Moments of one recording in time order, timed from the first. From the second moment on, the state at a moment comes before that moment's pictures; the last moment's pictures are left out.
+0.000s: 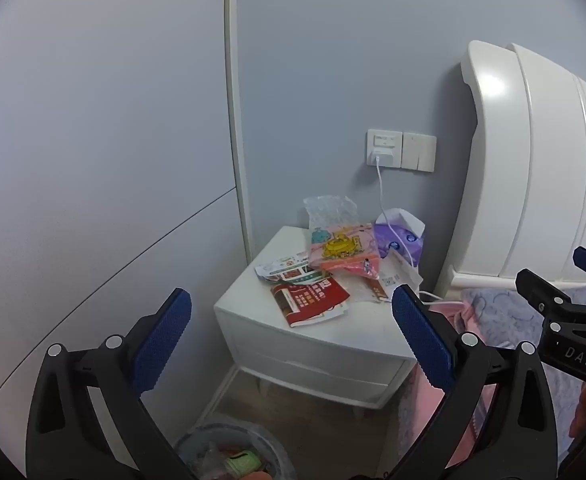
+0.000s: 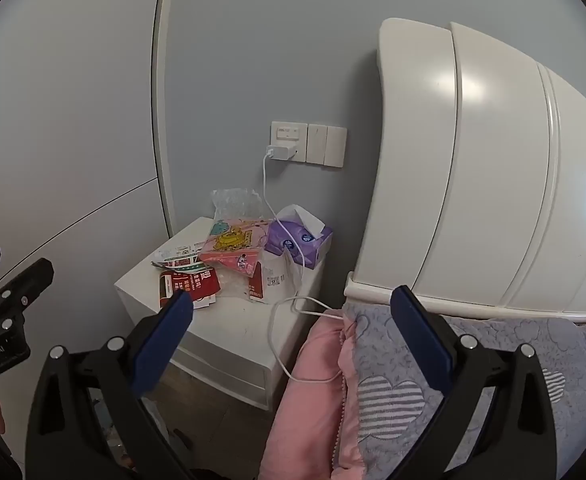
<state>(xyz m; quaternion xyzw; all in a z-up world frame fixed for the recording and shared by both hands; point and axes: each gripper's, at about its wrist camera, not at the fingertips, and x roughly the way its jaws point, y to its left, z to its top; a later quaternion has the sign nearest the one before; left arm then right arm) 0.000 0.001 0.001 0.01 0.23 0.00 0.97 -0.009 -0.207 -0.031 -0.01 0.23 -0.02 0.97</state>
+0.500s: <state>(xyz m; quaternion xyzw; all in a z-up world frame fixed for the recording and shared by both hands) 0.002 -0.005 -0.004 0.01 0.24 0.01 0.97 -0.009 -0.209 -0.029 -0.01 0.24 -0.02 0.97</state>
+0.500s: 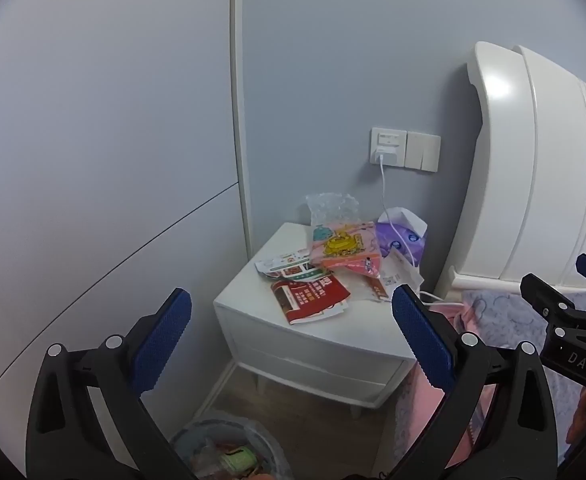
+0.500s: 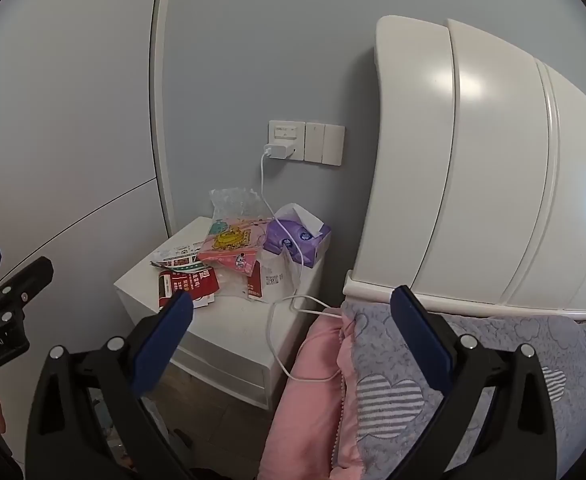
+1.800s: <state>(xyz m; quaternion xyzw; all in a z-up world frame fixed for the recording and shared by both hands) -0.005 0.006 0.006 0.00 0.24 0.01 0.97 -0.019 -0.196 -0.018 -0.01 0.22 -0.02 0.97</state>
